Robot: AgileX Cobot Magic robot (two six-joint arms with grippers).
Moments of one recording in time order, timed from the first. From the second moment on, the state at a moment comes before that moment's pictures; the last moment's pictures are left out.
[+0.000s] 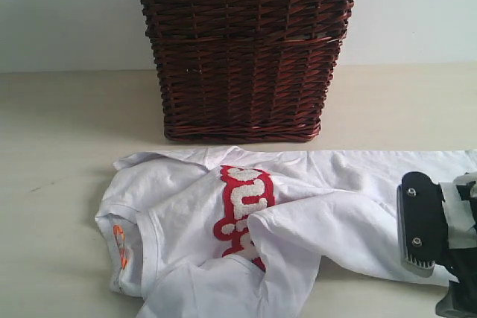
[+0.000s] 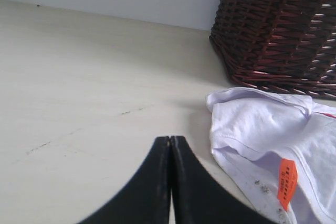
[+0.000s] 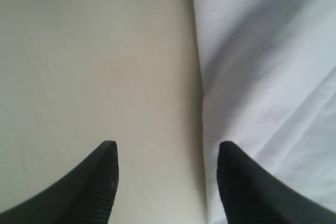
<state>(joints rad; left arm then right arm) -0.04 0.01 0.00 -0.24 0.37 0.03 0.32 1.30 -0.53 0.08 0.74 -1.03</state>
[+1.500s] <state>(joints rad) -0.04 0.01 0.00 -0.24 0.37 0.03 0.25 1.30 -0.36 0.04 0.43 -0.90</state>
